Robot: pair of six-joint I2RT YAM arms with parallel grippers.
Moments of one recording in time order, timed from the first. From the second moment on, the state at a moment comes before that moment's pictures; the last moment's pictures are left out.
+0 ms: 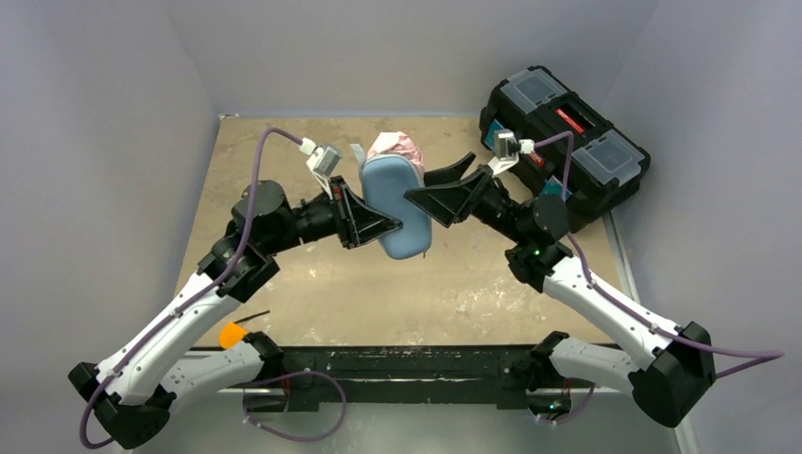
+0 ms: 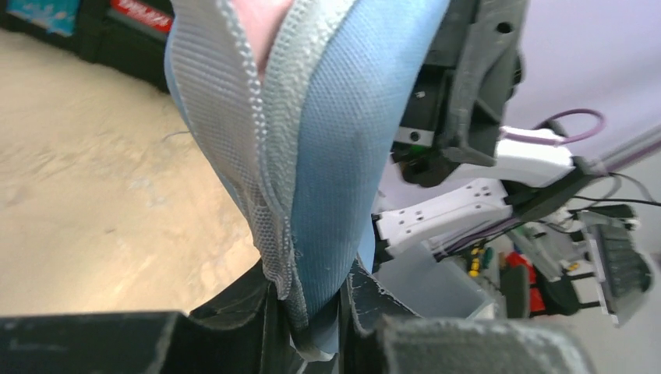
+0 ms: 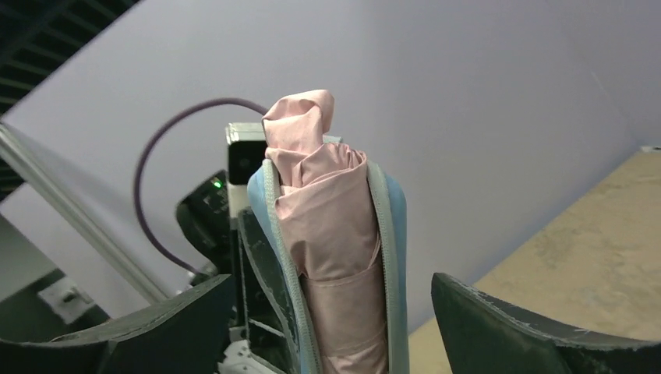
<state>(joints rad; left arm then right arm) -0.70 0.92 1.05 -0.08 0.49 -0.67 0.66 1.08 0.81 0.80 -0.45 1.04</state>
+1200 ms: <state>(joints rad) -0.70 1.01 1.44 -0.73 0.02 -0.42 0.97 1.16 0.73 0.42 -0.14 0.19</state>
